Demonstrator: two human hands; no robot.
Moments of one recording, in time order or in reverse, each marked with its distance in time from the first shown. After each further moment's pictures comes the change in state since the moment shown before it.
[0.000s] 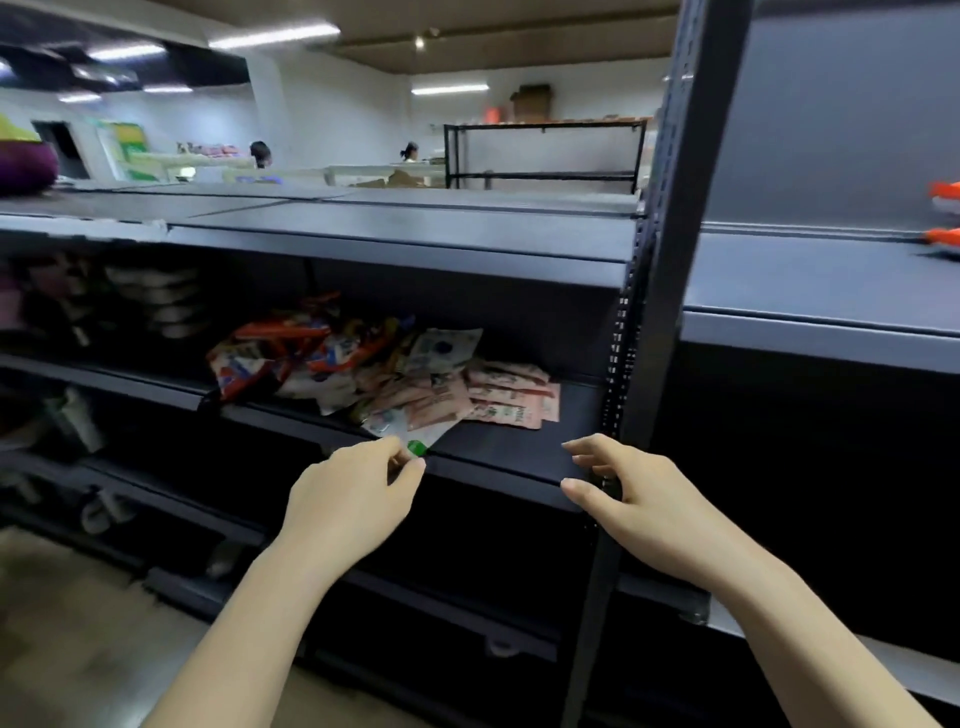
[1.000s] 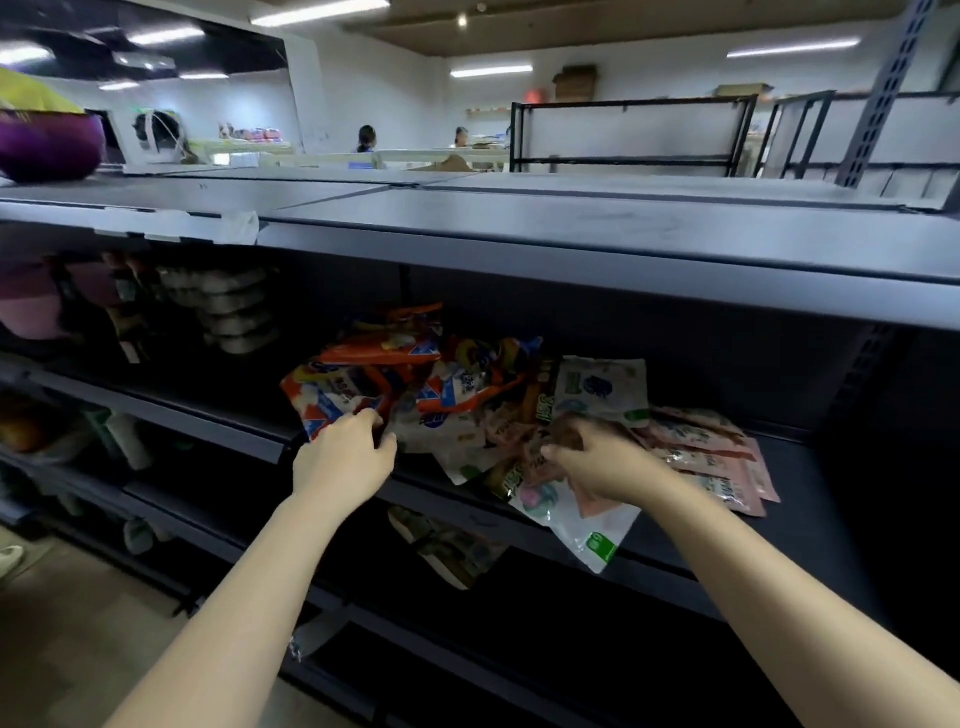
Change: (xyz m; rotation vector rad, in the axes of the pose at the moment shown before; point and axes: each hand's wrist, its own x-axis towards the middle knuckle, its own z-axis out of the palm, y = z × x) left_hand 0.253 -0.263 0.002 0.089 0.065 -0.189; right_hand 0.313 -0.115 0.171 0.059 -0.264 0.255
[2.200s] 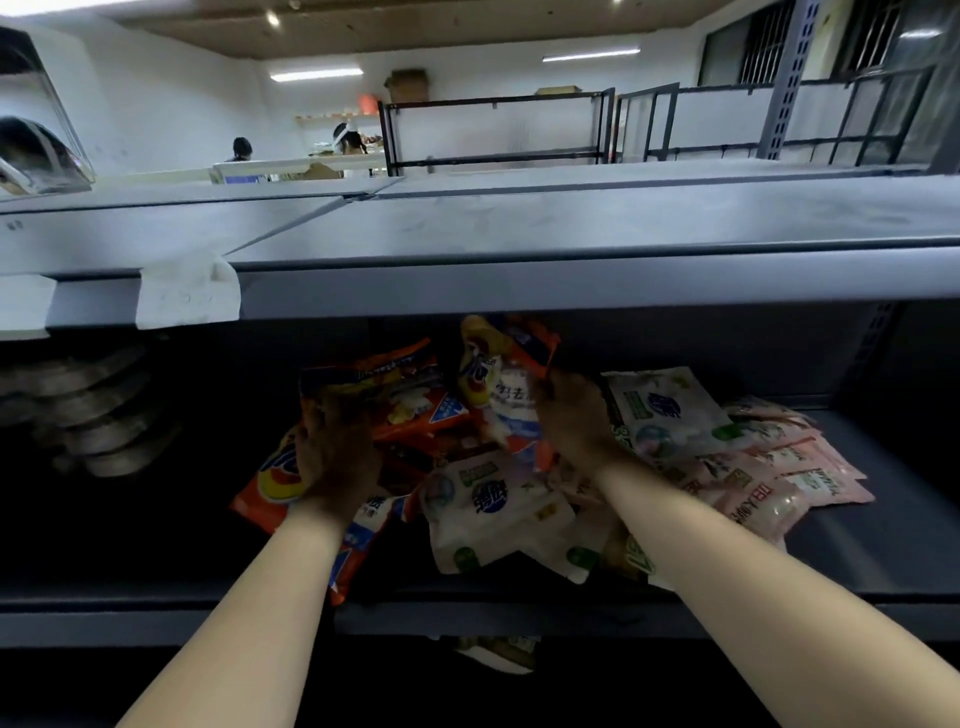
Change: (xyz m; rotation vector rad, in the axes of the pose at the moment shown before) left_hand 0.255 -0.076 0.066 0.089 0.031 0.260; right_hand 0.188 -0.099 0.062 0.238 0.724 0.053
